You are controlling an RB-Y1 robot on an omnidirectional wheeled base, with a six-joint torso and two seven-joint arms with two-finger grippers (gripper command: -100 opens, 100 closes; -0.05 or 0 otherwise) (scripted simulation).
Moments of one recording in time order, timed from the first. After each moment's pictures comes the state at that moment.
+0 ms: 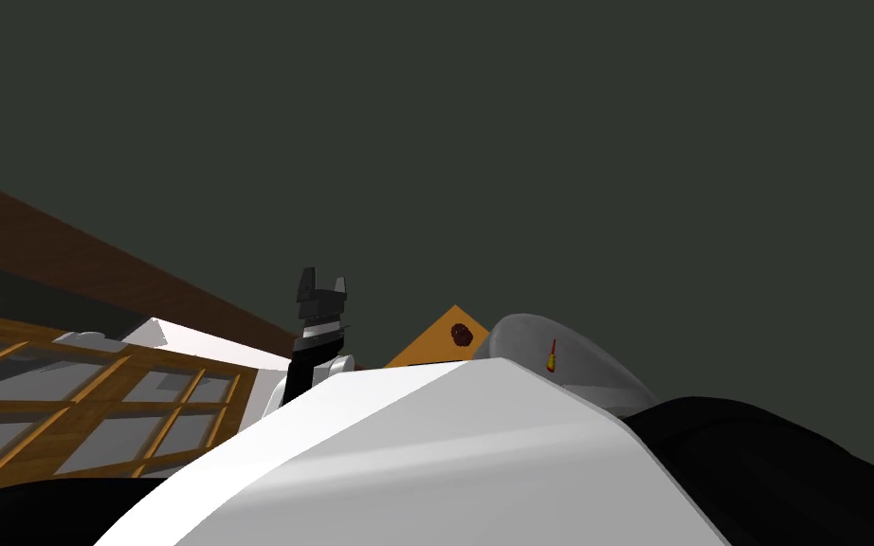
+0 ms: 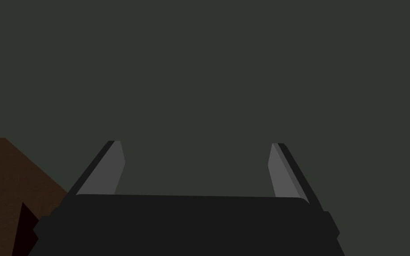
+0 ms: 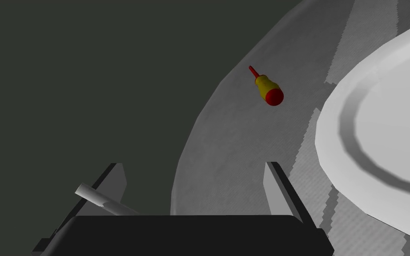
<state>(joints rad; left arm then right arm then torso) 0.54 0.00 0.07 -2.32 -0.06 -0.37 0.16 0.69 -0.04 0.25 -1.09 -0.97 -1.29 -1.97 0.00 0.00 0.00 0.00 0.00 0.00</state>
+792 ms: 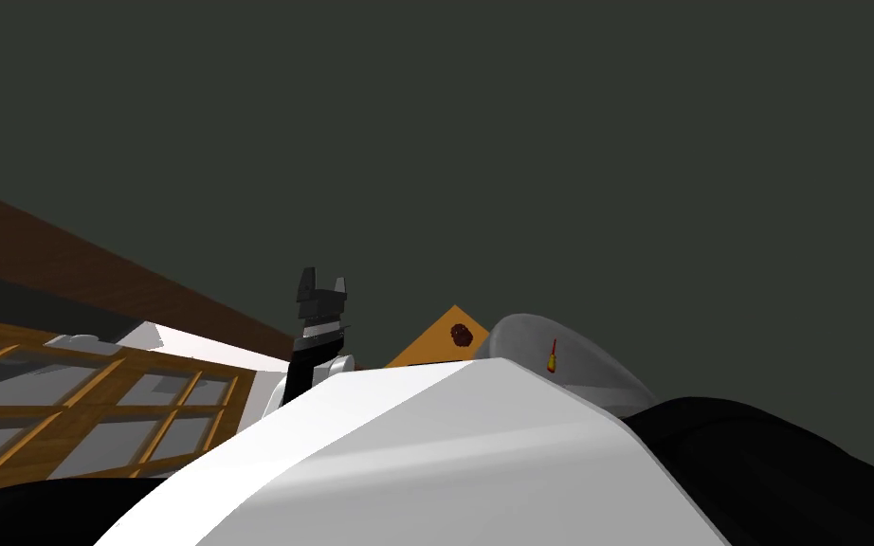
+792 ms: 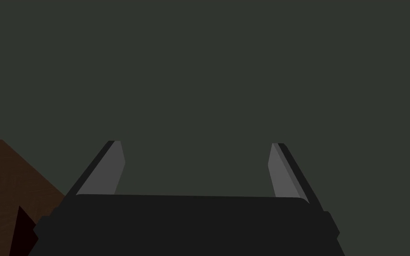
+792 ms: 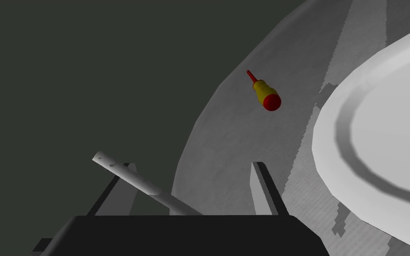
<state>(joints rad) 0.54 0.00 0.07 -2.32 -0.06 -0.37 0.16 0.71 -0.05 0.25 -1.11 -0.97 -1.29 -1.98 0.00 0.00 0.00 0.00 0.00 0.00</state>
